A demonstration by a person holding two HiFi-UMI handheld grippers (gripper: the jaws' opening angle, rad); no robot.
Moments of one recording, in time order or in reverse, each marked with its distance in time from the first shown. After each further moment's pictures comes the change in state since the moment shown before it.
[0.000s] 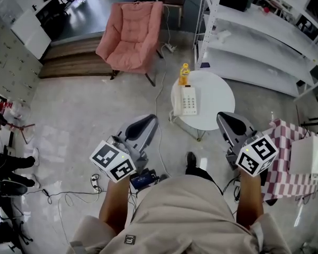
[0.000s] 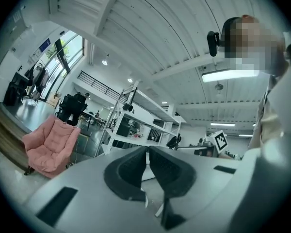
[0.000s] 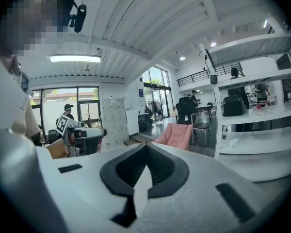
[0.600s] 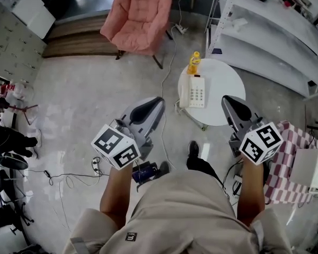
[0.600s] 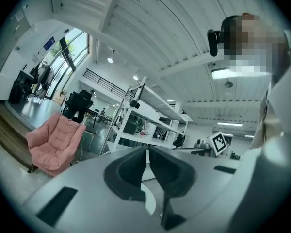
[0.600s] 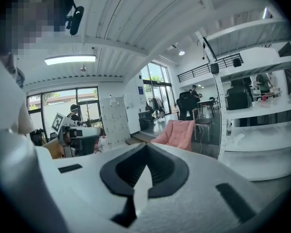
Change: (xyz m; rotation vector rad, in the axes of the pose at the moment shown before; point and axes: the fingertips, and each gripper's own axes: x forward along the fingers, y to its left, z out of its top) left arm 0.061 0.063 -0.010 -0.033 0.033 0.065; right arm 0.083 -0.065 -0.014 0.047 0.037 0.038
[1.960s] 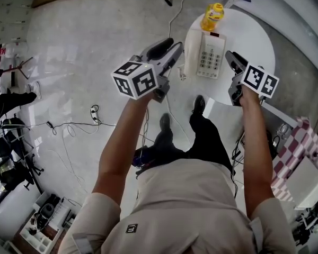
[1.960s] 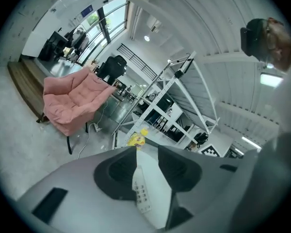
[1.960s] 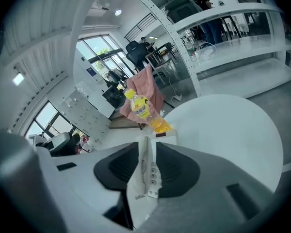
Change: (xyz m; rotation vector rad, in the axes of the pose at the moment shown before) left arm 0.195 0.232 -0.235 -0.346 0.192 0.199; right arm 0.209 -0.254 -0.298 0.624 0.428 -0.164
